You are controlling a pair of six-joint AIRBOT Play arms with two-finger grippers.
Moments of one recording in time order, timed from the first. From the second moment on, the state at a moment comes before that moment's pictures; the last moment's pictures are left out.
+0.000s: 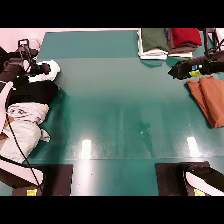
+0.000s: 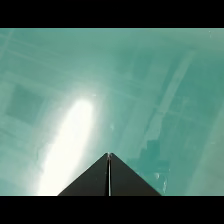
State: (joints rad) left arm 0.11 -1.70 1.51 1.71 -0.59 -1.79; right arm 0.12 -1.07 1.40 -1.28 1.26 1.45
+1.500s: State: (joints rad) left arm -0.57 -1.40 1.73 1.54 -1.10 -1.54; right arm 0.12 -1.02 1.97 -1.29 1.26 1.45
